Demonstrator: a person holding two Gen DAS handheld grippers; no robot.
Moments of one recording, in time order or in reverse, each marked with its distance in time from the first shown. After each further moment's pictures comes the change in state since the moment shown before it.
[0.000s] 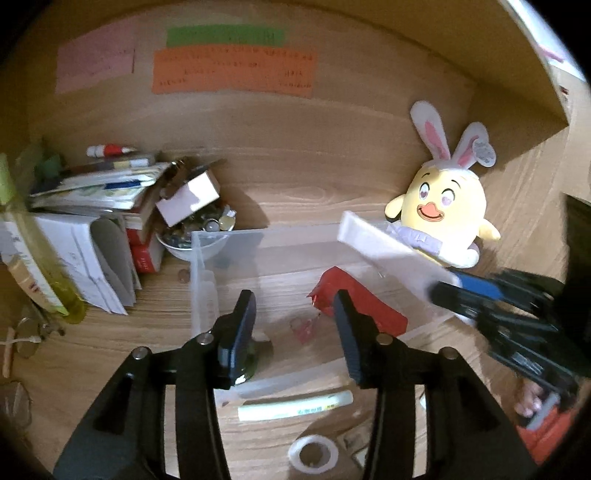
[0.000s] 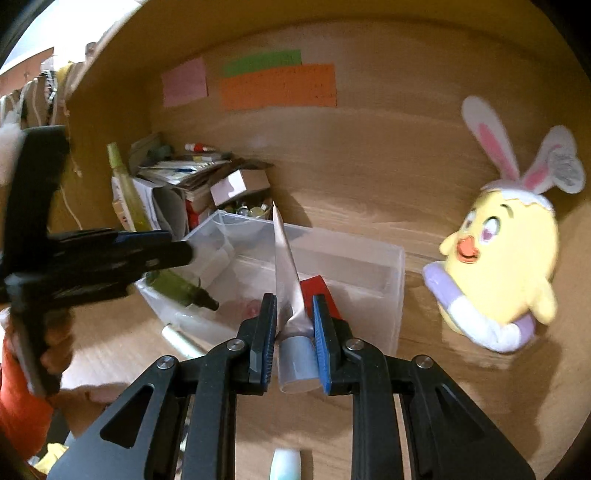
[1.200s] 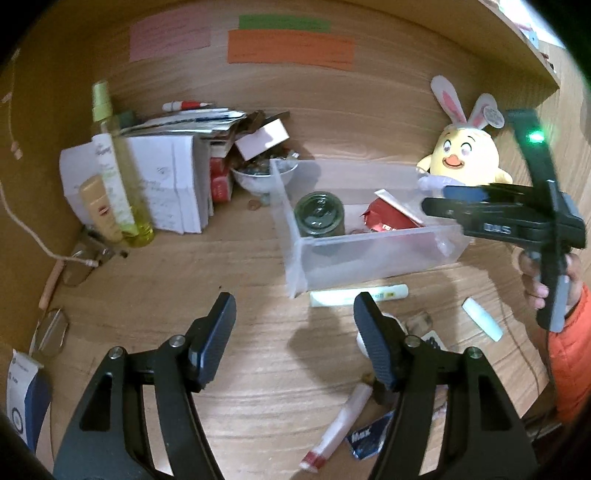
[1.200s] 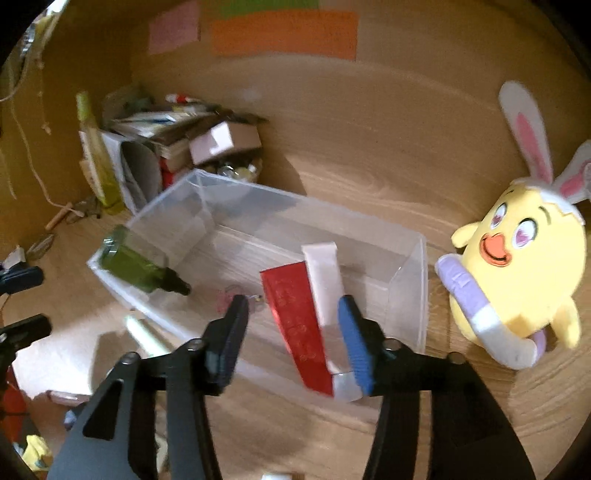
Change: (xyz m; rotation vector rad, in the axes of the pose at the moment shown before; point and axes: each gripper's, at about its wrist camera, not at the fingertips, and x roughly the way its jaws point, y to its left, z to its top) left arm -0.061 0.040 -0.091 -0.013 0.034 0.126; right arm 0.046 0.016 -0.001 -0.075 0.120 -0.090
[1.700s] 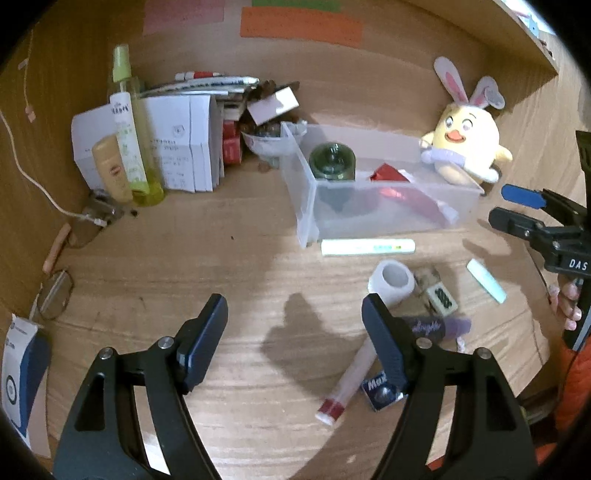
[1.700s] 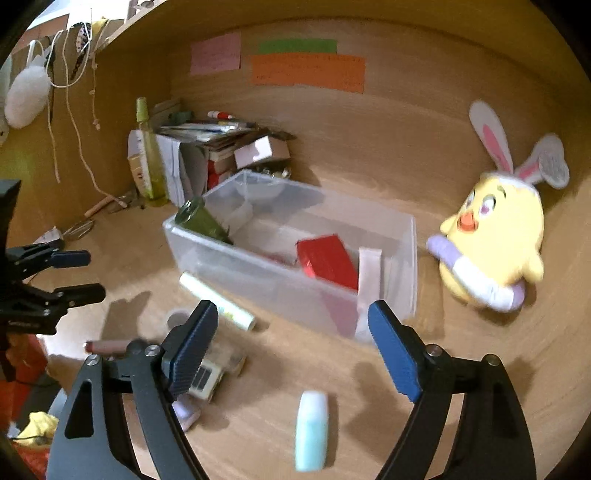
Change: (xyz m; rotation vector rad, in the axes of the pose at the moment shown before) left arm -0.006 0.009 -0.035 -0.004 0.075 -0.001; right arm -0.069 0.026 -0.059 -0.010 -0.083 0.027
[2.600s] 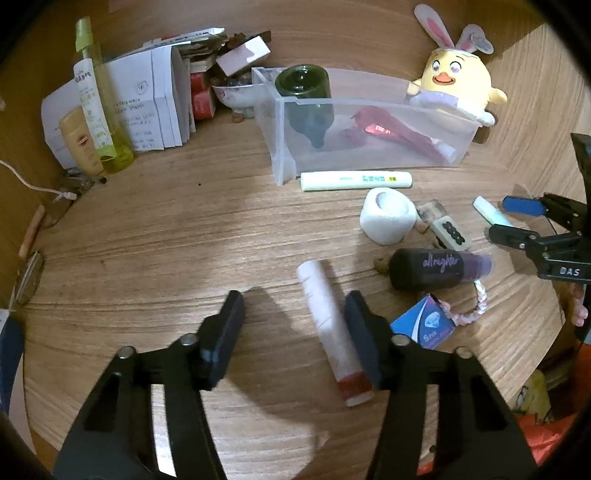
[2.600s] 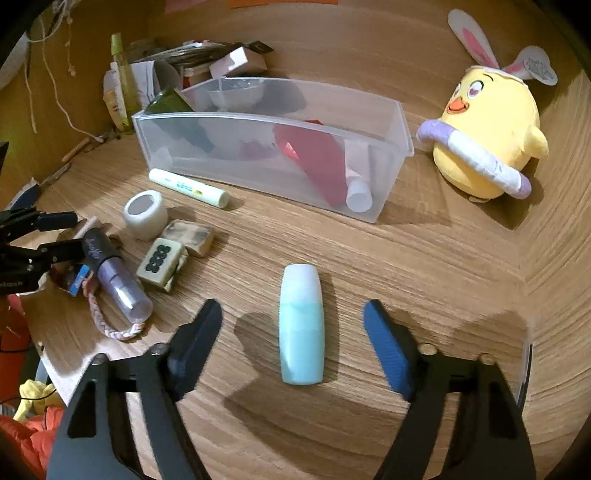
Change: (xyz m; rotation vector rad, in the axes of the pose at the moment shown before) left arm 0.033 -0.016 -0.033 0.079 0.102 -0.010; right arm 0.028 -0.012 -0.078 0.054 0.213 -0.040
